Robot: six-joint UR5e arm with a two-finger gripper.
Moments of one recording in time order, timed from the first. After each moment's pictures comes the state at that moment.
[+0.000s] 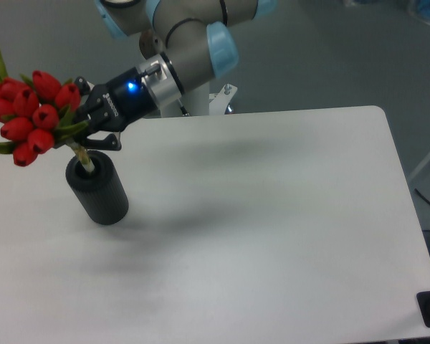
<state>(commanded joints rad) 2.42 -1.63 -2.02 -1.04 0.22 1.29</state>
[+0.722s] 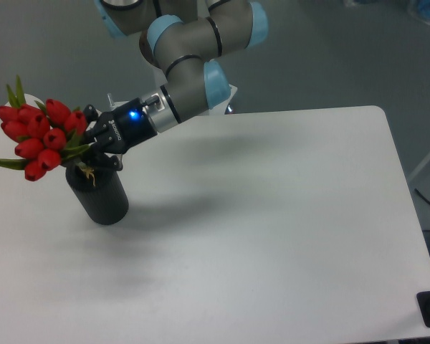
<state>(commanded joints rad) 2.43 -1.68 -2.13 -1.03 0.22 1.51</state>
